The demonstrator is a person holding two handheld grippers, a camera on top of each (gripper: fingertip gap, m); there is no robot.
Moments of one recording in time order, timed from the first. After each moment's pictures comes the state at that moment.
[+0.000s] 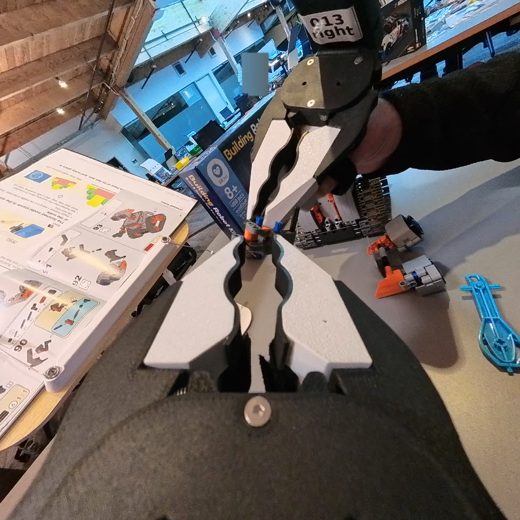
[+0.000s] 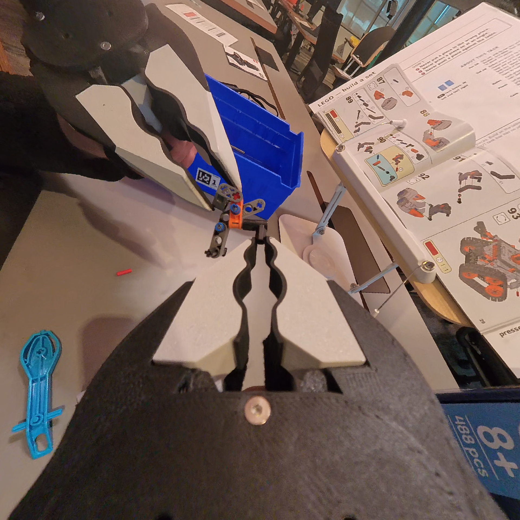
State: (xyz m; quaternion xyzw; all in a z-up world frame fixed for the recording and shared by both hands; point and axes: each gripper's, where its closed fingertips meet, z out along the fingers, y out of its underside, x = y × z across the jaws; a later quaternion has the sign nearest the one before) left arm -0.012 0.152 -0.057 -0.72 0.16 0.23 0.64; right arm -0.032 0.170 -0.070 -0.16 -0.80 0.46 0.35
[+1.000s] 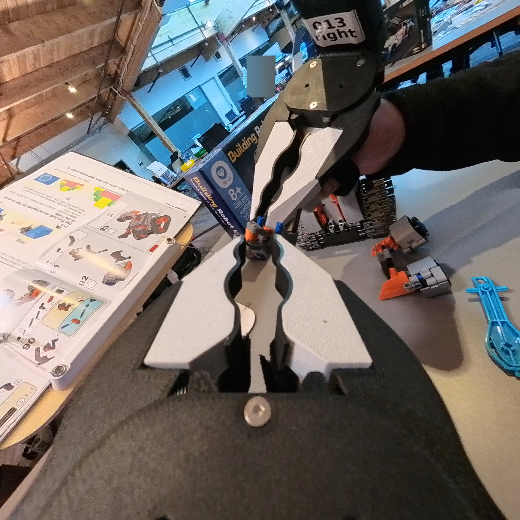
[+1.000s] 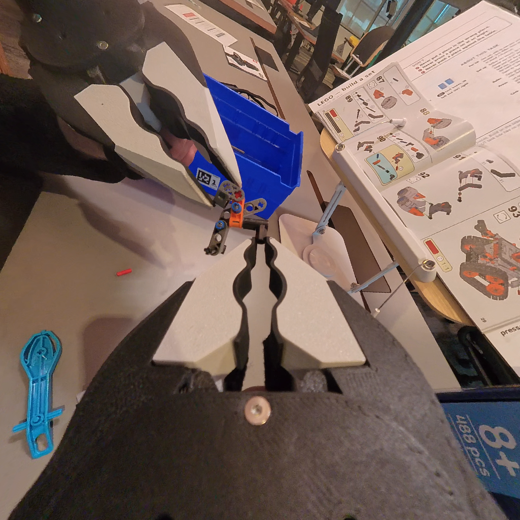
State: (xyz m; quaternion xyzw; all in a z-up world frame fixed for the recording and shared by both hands) left arm -0.013 0.150 -0.055 -0.71 0.16 0.24 0.64; right arm -0.032 0.170 -0.070 -0.17 -0.80 0.46 0.35
